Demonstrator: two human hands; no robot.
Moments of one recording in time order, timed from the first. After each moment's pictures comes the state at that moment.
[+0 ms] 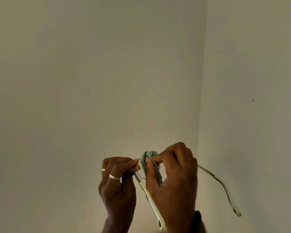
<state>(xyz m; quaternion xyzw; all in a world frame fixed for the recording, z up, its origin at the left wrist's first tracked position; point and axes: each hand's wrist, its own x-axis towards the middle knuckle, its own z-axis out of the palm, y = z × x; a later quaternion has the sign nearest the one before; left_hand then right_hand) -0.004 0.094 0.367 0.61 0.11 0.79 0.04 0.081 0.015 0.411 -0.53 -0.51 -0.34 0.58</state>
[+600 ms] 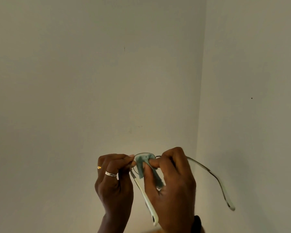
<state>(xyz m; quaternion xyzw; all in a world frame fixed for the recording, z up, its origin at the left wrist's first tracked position) -0.009 0.088 0.374 0.60 0.12 0.79 0.00 0.080 0.007 0.398 -0.49 -0.55 -0.31 0.60</state>
